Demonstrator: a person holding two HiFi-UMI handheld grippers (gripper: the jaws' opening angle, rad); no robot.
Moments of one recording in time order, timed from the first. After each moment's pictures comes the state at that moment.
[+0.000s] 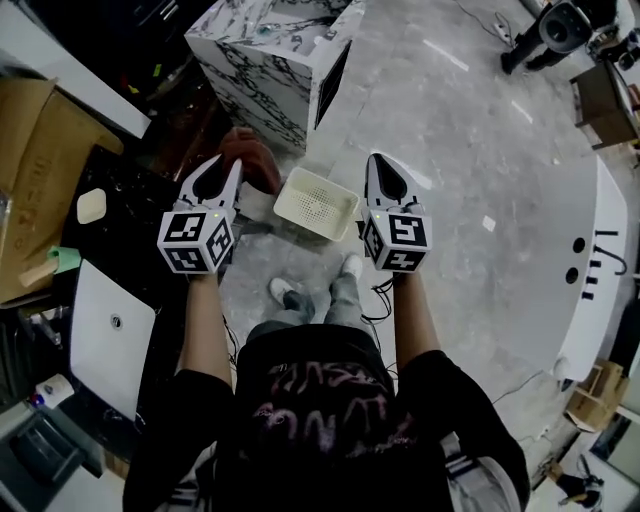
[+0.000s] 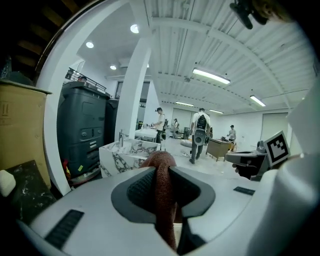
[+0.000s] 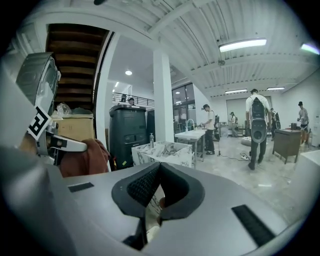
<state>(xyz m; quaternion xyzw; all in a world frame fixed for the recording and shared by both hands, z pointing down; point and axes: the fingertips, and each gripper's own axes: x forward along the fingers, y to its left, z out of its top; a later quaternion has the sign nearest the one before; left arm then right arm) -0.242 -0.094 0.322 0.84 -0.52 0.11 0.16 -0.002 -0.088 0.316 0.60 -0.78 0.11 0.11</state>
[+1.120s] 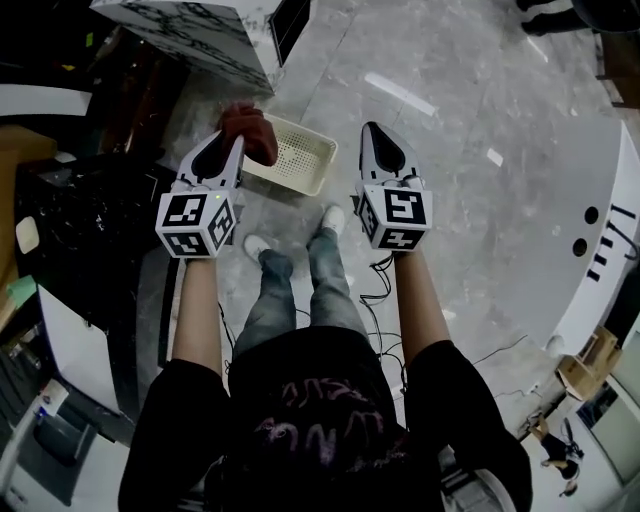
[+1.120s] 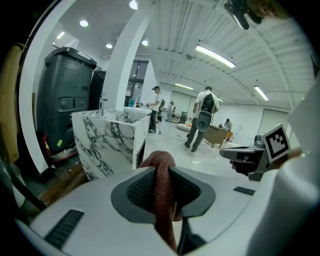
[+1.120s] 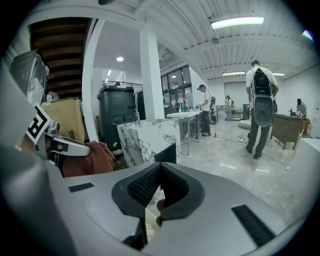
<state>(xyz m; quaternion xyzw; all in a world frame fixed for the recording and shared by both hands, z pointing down) -0.082 -0.157 0.483 0.83 -0.48 0.18 0.22 0.134 -0.151 0.474 0.59 -0.77 0.18 0.17</state>
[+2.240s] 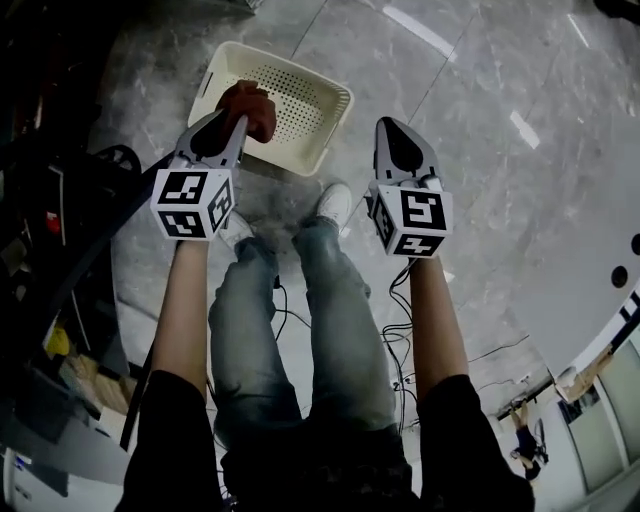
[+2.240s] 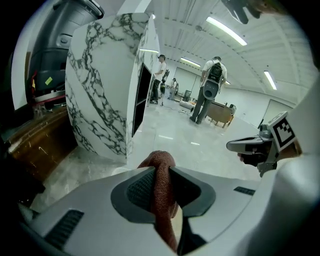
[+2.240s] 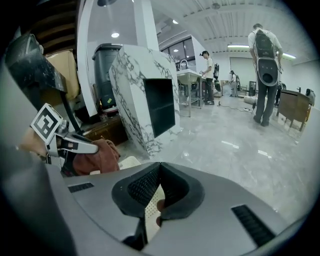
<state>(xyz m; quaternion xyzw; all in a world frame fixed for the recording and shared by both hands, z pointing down) -0.043 -0.138 0.928 0.80 -0.44 0.26 0.30 0.170 -0.123 0.896 0.55 -0.75 0.27 0.26</state>
